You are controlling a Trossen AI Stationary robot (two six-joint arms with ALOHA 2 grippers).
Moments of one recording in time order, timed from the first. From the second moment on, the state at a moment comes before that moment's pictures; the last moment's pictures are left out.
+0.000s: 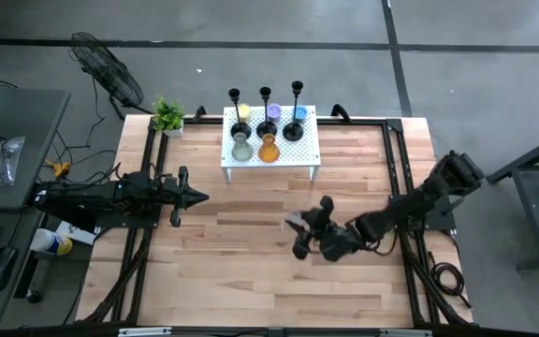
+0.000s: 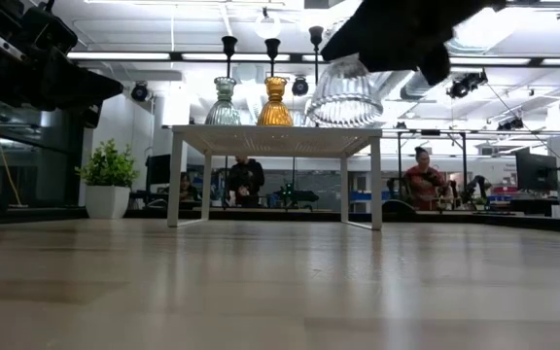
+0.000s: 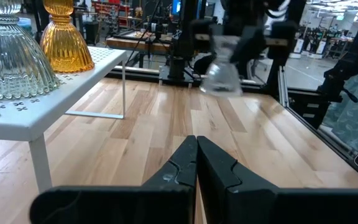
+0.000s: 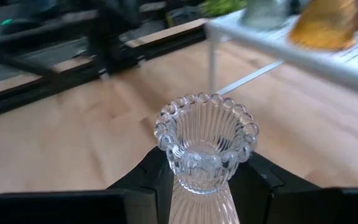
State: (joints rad) left arm 0.00 0.06 0.01 0.01 0.01 -0.11; right arm 0.50 1.58 0.91 0.10 0.89 0.63
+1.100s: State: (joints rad) left arm 0.00 0.06 0.01 0.01 0.01 -0.11; right arm -0.02 1.49 1.12 -0.23 0.88 0.56
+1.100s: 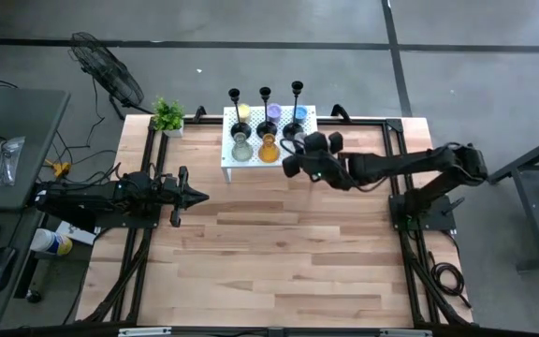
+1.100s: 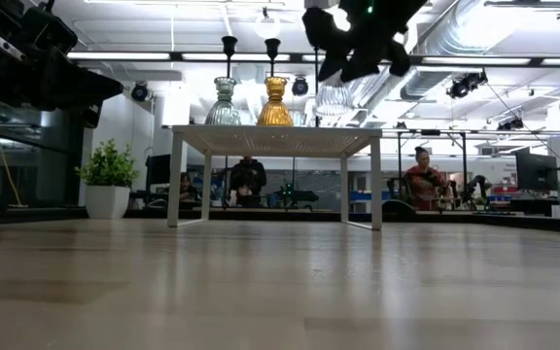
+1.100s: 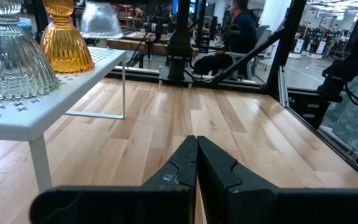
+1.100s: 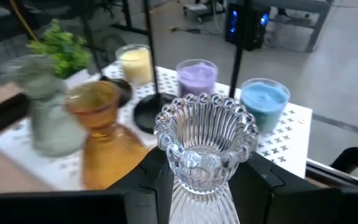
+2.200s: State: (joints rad) left arm 0.00 0.06 0.01 0.01 0.01 -0.11; right arm -0.15 1.58 1.12 -0.18 0.79 0.55
